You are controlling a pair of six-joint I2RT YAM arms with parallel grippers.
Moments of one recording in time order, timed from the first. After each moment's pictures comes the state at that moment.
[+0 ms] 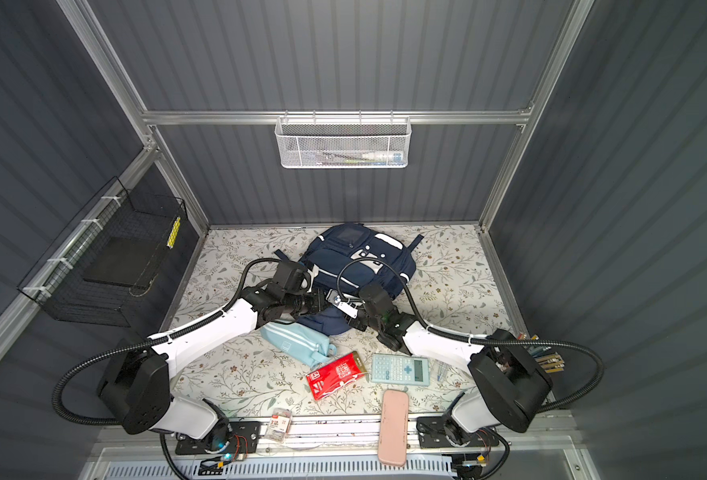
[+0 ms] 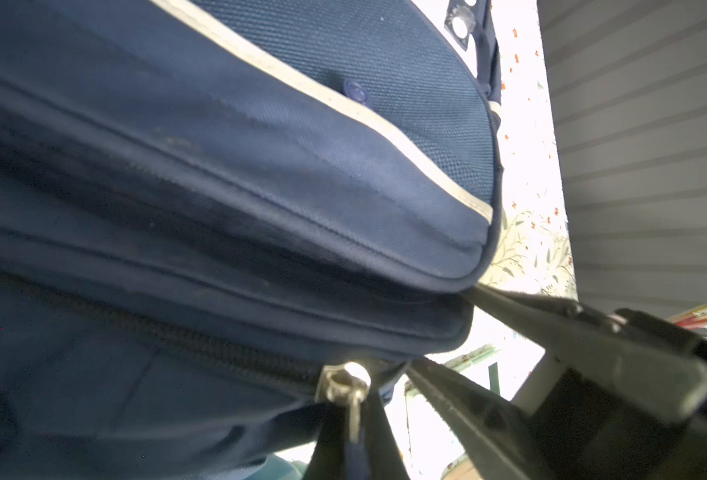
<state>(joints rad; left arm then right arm) -0.68 1.50 1.05 -0.36 0.23 -0.66 0.76 1.46 0.73 0.22 0.03 -0.56</state>
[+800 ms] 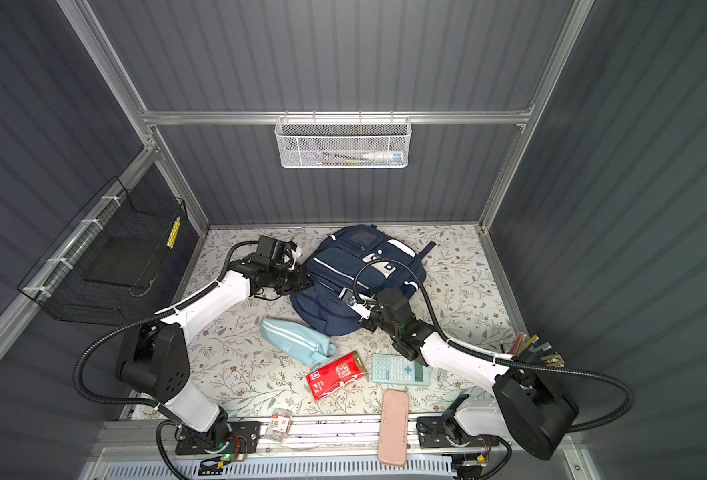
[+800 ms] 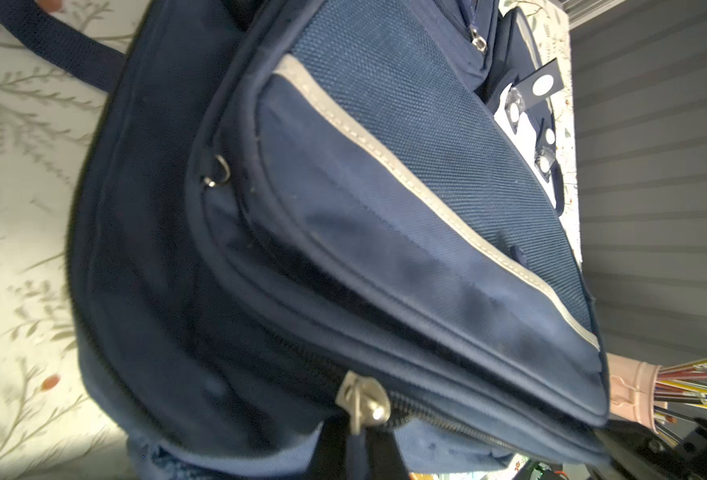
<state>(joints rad) -0.41 1.66 1.27 -0.51 0.39 -0.49 0.68 1.28 0.60 0.30 0.00 -0.55</state>
